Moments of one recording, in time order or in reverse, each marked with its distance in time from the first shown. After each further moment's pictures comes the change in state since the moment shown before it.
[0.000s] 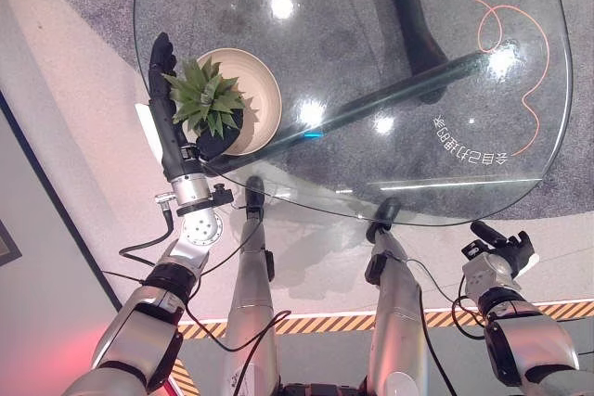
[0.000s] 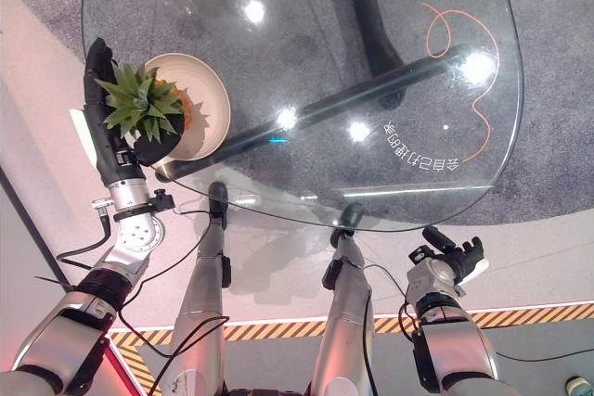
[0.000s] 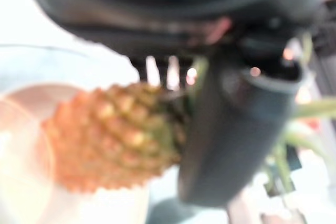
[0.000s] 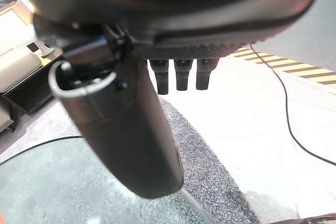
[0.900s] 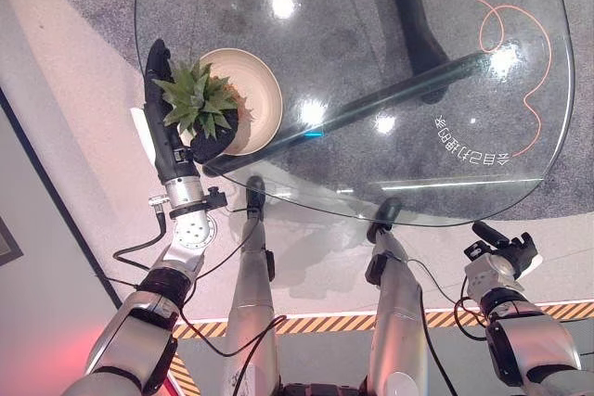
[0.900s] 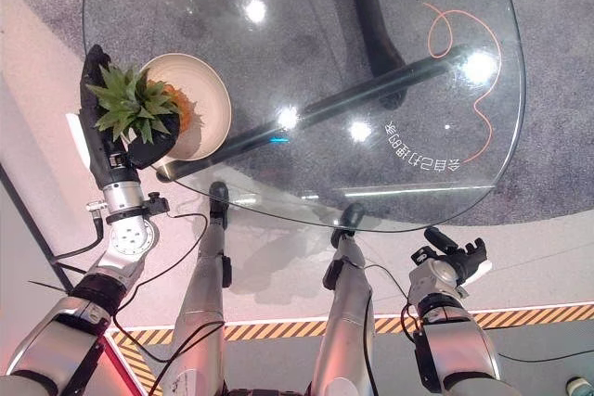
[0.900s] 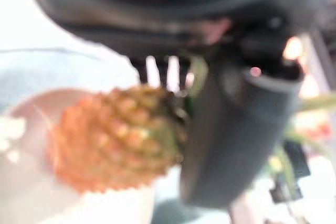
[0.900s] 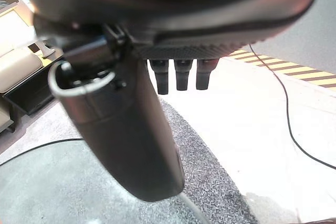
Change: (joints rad) left arm 0.040 0.015 0.021 -0.023 -0.136 -0.011 -0.092; right arm 0.003 -0.006 -0.002 0.007 0.000 -0.001 0.001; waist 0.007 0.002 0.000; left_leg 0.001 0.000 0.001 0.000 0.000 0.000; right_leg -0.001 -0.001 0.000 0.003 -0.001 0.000
